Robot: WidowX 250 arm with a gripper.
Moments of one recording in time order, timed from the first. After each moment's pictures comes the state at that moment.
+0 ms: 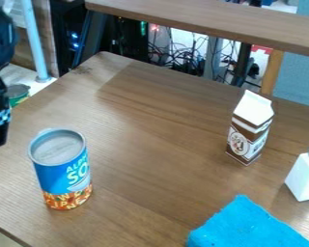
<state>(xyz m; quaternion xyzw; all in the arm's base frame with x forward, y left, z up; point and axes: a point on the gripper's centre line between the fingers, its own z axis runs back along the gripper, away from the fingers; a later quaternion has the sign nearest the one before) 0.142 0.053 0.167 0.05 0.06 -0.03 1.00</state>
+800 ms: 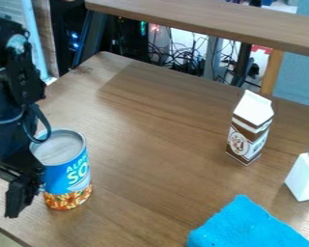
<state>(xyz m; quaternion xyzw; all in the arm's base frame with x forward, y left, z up) 0.149 0.053 0.081 0.10 0.06 0.08 0.99</state>
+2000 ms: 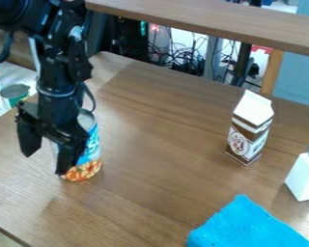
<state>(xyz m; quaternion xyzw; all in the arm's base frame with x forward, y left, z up) 0.236 0.067 0.064 0.10 0.05 0.04 0.99</state>
